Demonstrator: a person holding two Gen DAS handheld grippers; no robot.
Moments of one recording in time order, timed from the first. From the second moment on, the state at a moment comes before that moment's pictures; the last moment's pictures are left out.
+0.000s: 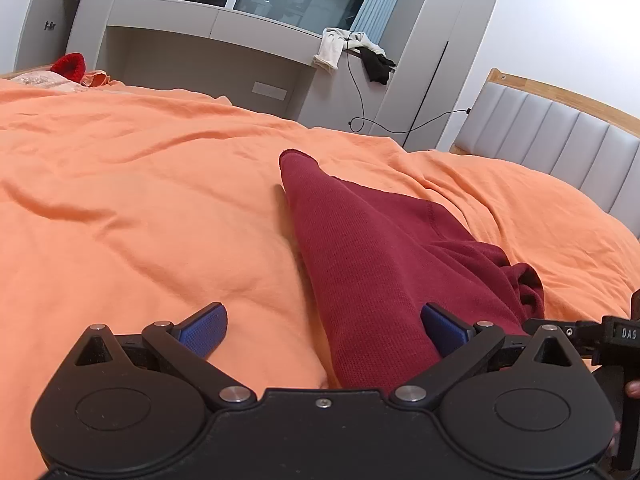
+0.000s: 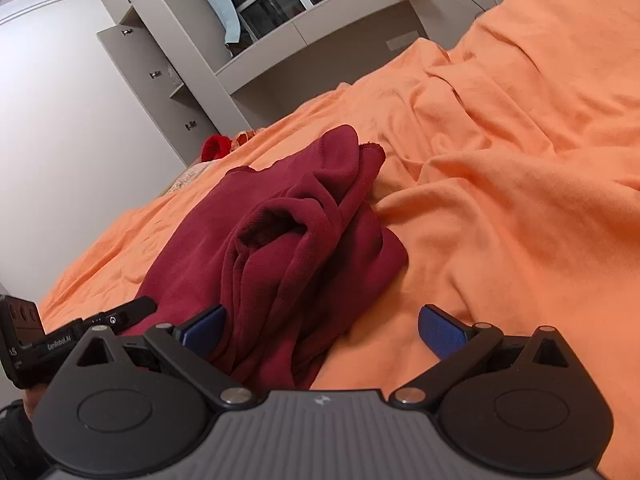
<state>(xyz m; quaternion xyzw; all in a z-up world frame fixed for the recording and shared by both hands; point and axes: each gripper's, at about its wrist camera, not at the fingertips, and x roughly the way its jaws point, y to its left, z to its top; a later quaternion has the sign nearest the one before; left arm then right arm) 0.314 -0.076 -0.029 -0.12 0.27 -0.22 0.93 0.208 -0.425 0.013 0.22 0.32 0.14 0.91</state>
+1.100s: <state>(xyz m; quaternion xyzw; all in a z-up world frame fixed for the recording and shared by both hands) 0.313 -0.076 -0.022 -0.12 0.27 -0.21 0.93 0.263 -0.418 -0.002 0.29 0.26 0.10 0.92</state>
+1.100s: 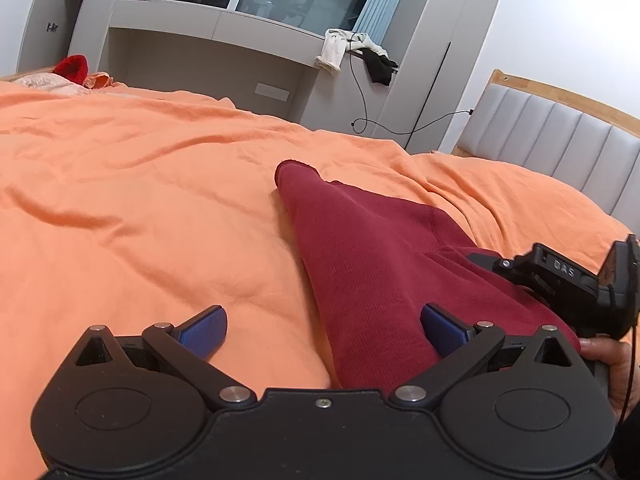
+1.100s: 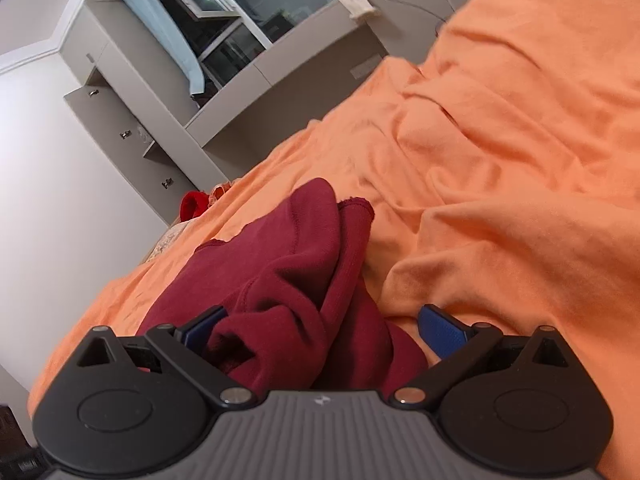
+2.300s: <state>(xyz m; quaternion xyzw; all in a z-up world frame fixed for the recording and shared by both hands) 0.123 -0.081 -0.009 0.00 0.20 -0.11 0.97 0.028 -0.325 0.018 0.10 0.15 -0.02 0.98</state>
